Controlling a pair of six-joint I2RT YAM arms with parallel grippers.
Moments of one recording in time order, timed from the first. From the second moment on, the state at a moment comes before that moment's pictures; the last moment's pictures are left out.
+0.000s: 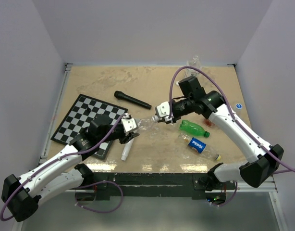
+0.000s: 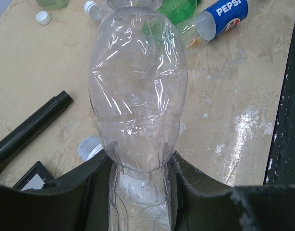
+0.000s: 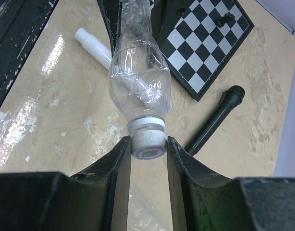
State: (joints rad) left arm -0.72 0.84 0.60 -0.13 0.37 0.32; right arm 0.61 1.34 1.40 -0.93 -0.80 -1.24
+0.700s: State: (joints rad) left arm -0.72 0.84 0.60 -0.08 0.36 0.32; right arm 0.38 1.12 1.18 -0.60 -0.97 -0.60
